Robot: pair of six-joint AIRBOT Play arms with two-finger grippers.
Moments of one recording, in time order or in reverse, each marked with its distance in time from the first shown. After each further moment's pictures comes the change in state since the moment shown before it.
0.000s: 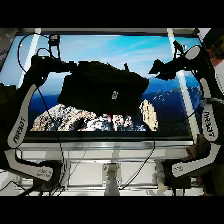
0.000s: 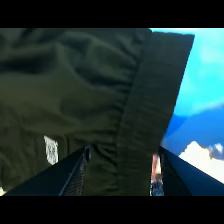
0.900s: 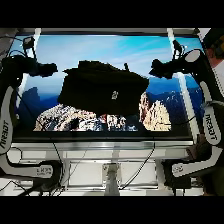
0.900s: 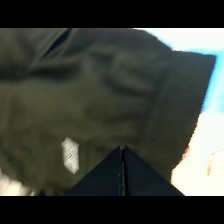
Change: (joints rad) left arm 0.231 0.121 -0.089 -0.229 0.192 0.158; right arm 0.001 0.057 -0.140 0.183 -0.091 -0.144
